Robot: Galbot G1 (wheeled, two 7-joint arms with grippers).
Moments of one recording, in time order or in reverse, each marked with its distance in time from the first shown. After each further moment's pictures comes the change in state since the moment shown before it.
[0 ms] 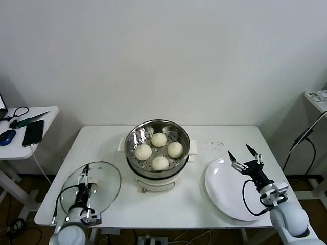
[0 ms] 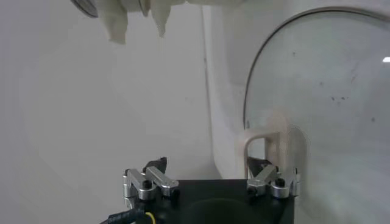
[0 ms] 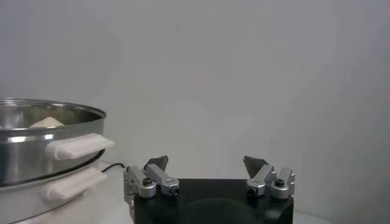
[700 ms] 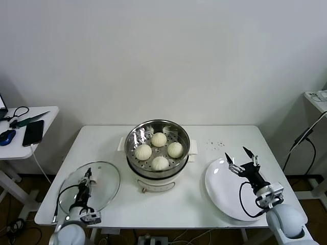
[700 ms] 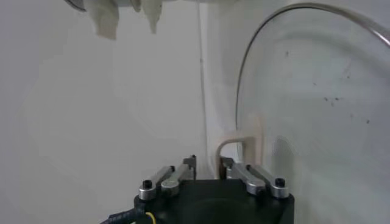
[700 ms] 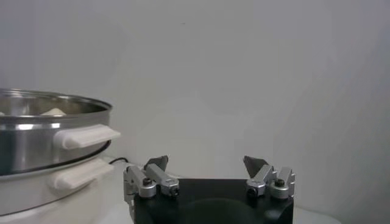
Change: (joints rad) left arm -0.026 0.009 -0.004 0.048 -0.027 -0.020 -0.013; right arm 0.006 0.034 -0.010 -0.020 -0.045 0.017 -0.011
